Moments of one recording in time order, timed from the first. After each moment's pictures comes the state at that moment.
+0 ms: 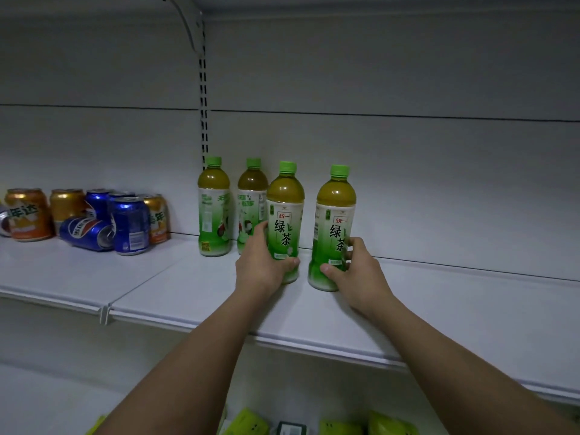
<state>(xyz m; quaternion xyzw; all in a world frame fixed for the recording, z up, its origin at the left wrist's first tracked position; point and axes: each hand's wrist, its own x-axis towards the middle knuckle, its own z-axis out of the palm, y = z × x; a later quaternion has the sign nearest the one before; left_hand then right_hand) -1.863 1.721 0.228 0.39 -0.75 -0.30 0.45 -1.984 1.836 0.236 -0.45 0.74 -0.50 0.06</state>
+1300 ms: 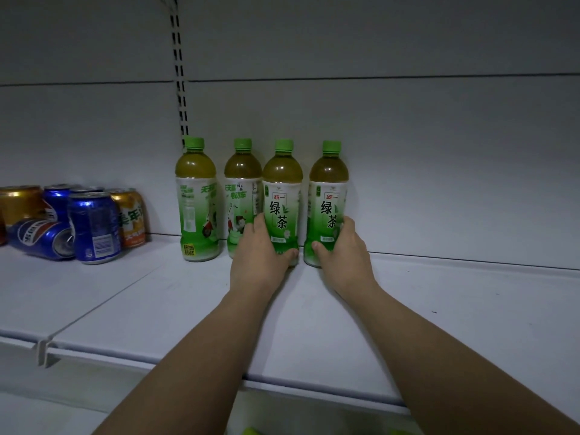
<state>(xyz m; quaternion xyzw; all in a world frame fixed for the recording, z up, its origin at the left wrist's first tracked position) -1.899 1.654 0.210 0.41 -0.78 -0.19 0.44 -2.016 1.731 0.211 -0.43 0.74 -0.51 -0.05</state>
